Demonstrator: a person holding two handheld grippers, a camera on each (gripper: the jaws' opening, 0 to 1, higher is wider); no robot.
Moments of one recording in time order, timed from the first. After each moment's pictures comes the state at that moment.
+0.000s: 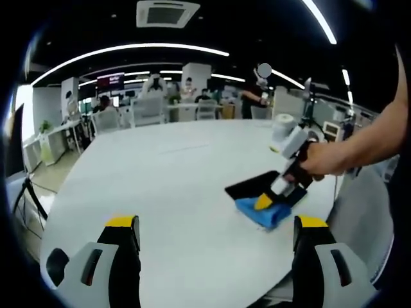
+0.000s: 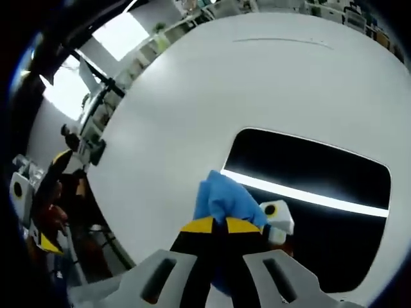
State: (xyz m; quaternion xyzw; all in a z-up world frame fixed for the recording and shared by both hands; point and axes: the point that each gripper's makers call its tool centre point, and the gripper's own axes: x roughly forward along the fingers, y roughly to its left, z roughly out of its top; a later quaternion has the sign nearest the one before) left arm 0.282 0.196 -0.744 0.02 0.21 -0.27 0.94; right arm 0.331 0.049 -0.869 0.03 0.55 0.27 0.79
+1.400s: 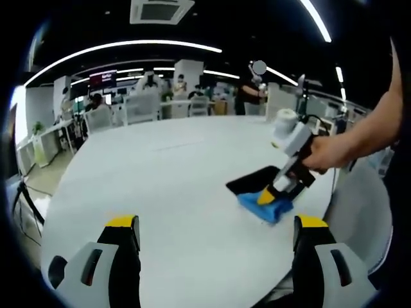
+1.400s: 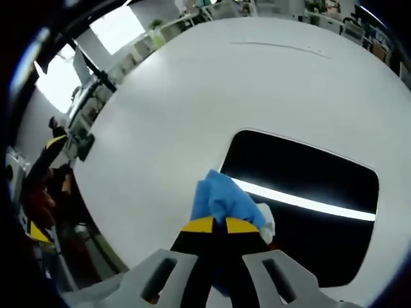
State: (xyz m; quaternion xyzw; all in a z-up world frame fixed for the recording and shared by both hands) left arm 0.289 0.213 -0.754 0.02 0.23 -0.30 0.93; right arm 0.336 0.049 -0.869 0.00 0.55 0.23 0.80
